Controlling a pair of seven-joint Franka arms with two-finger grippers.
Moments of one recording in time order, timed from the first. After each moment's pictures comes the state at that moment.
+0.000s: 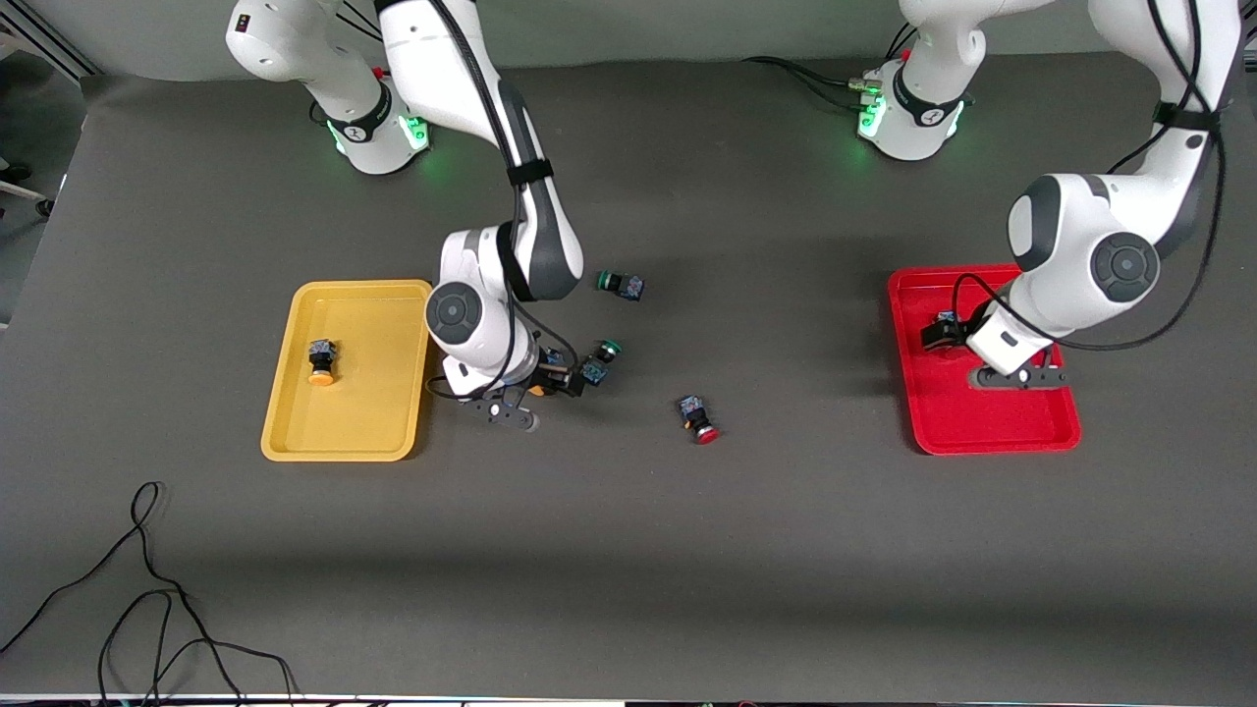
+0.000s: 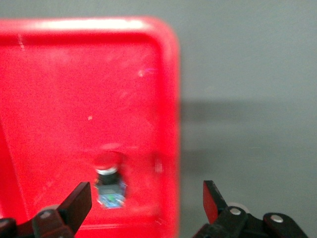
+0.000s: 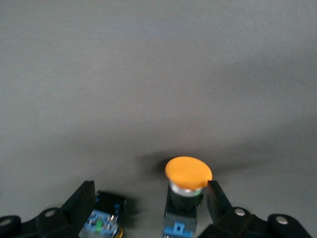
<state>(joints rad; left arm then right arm) 0.13 0.16 -0.25 -2.13 -0.02 2.14 -0.14 1.27 0.82 -0.83 -1.80 0.95 2.20 0.38</state>
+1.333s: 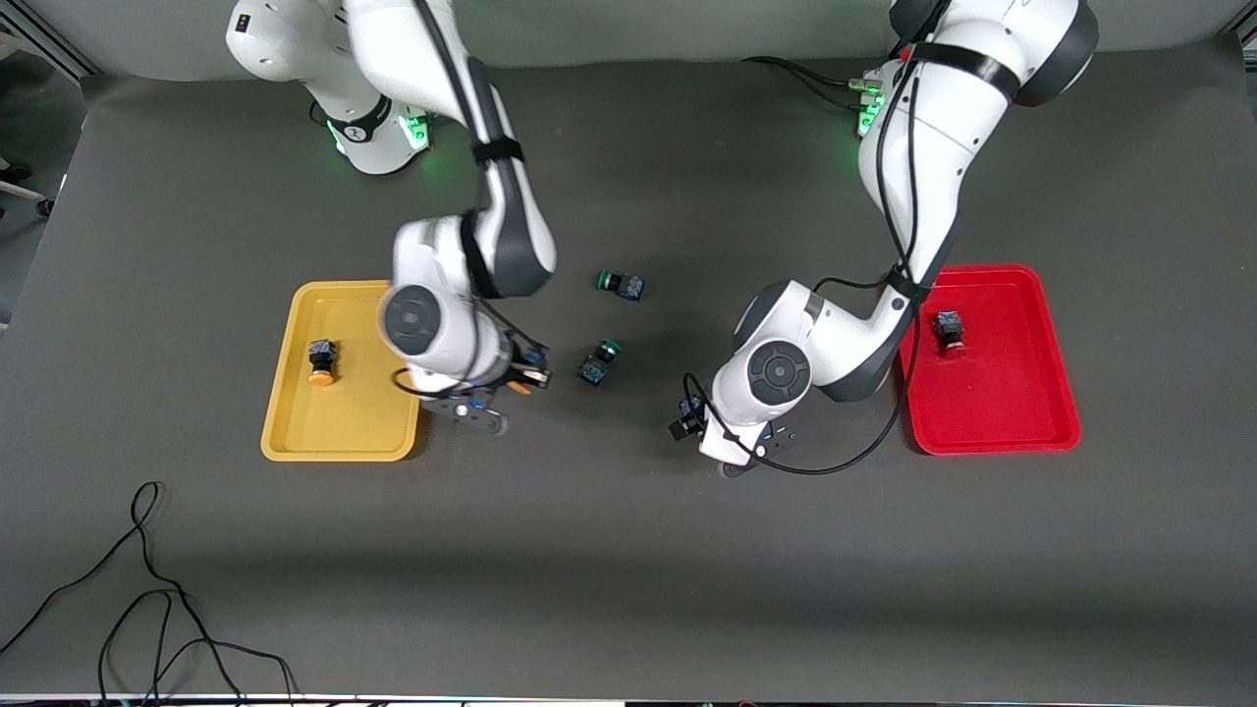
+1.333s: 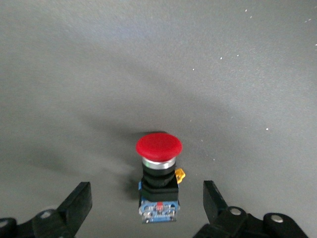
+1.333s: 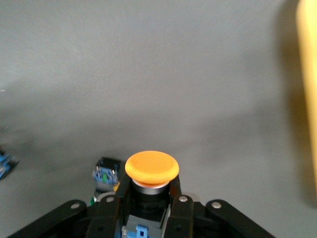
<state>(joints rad) -0.37 0.82 -0.25 -1.47 -0.02 2.28 -1.02 1.28 0.68 -1.00 -1.69 0.73 1.87 0.39</state>
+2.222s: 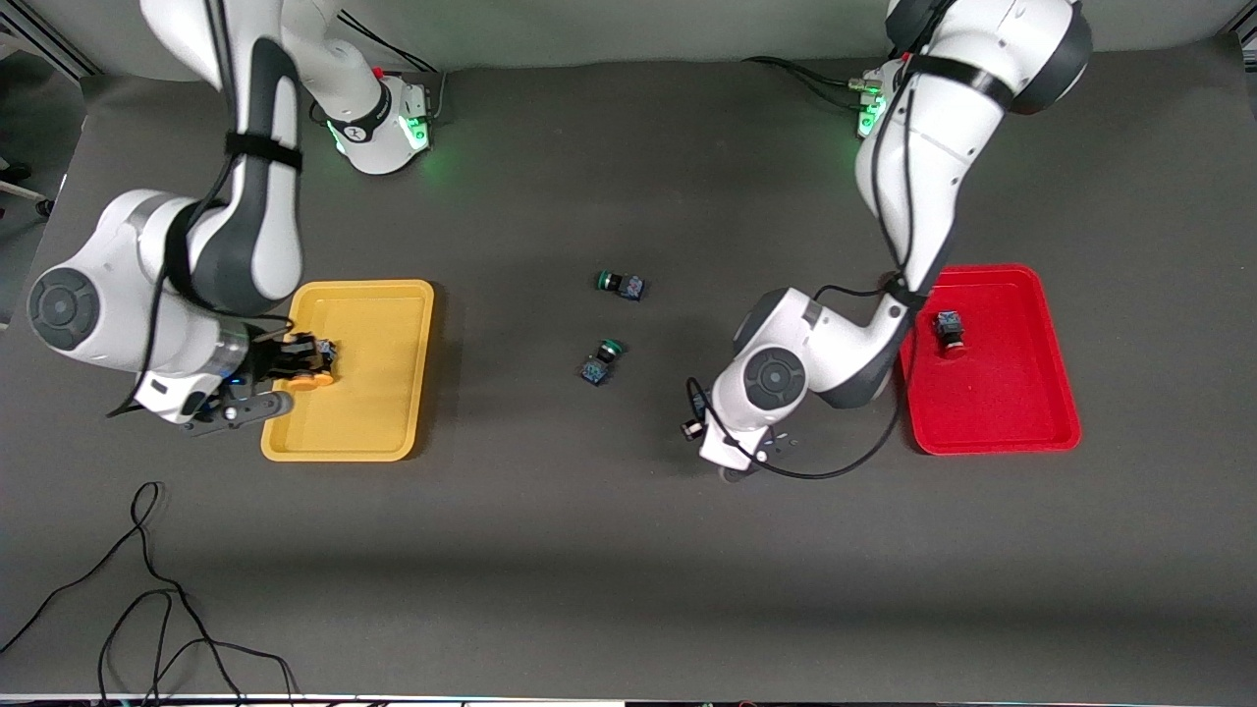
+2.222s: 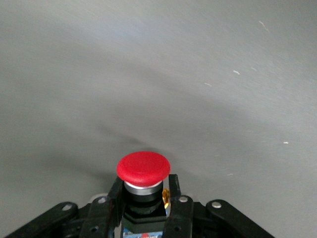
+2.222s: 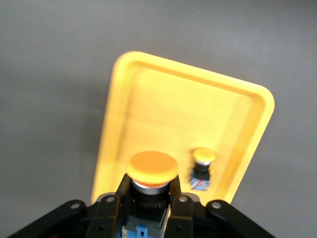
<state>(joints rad) -0.34 0.80 -0.24 -1.43 0.03 2.12 -0.98 1.14 0.55 -1.27 -1.95 0.57 1.89 -0.61</state>
